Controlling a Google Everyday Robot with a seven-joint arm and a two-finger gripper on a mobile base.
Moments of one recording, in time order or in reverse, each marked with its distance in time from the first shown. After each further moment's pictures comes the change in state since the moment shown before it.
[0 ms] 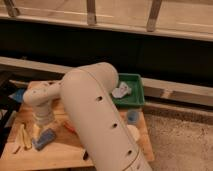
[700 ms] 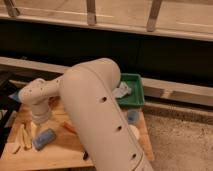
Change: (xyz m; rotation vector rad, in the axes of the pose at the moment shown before) arm -0.002 0.005 -0.026 0.042 -0.047 -0.017
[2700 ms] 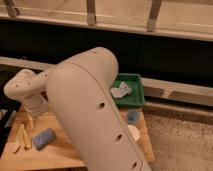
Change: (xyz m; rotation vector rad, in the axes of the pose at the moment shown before) arm 0.003 -0.008 -0.068 0.200 -0.029 0.174
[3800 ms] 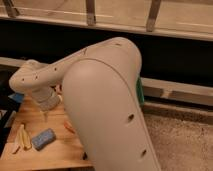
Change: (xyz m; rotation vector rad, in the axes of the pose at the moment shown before) arm 0.032 -0.056 -0.043 0.131 -0.004 0.078
